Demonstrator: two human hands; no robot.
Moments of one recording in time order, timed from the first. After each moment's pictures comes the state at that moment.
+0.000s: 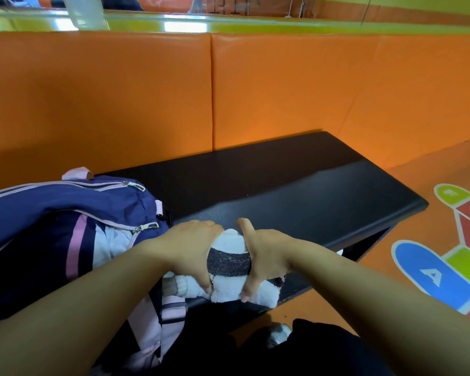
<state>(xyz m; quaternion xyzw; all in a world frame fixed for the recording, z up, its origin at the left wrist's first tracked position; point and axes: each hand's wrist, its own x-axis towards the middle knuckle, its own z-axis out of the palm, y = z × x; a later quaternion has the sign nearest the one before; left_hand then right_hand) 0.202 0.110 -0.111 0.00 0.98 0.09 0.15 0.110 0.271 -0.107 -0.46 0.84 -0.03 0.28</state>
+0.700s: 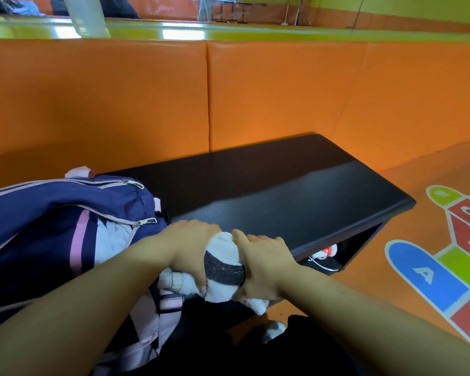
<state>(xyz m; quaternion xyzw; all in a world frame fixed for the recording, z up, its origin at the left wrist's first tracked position) 0.210 0.120 -0.108 -0.03 0.98 0.06 0.16 0.148 0.296 -0.121 -0.48 0.87 -0.01 0.08</state>
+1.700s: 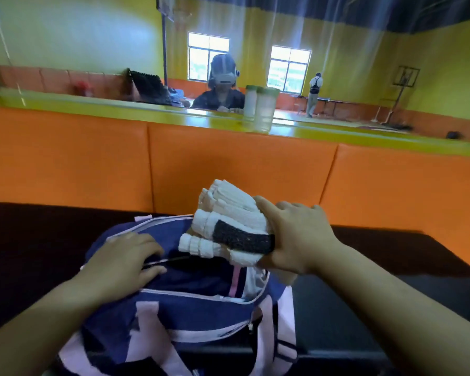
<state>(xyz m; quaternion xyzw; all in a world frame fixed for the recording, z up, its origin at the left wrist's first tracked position) 0.507 -0.032 -0.048 -0.27 0.95 -0.03 -0.16 0.264 0.150 0.037 -0.62 0.76 -0.02 -0.20</state>
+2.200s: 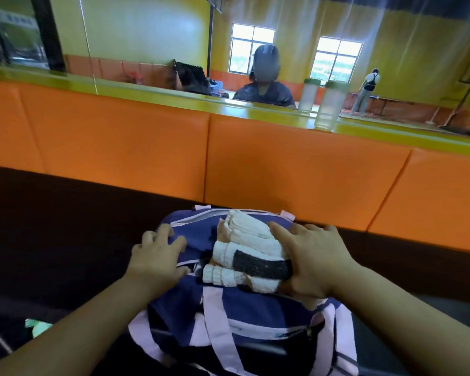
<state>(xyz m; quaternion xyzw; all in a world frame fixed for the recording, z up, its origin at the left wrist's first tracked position) 0.549 -0.060 -0.094 -0.49 0.87 -0.01 -0.07 0.317 0.090 -0.006 -0.68 0.71 0.05 -0.16</state>
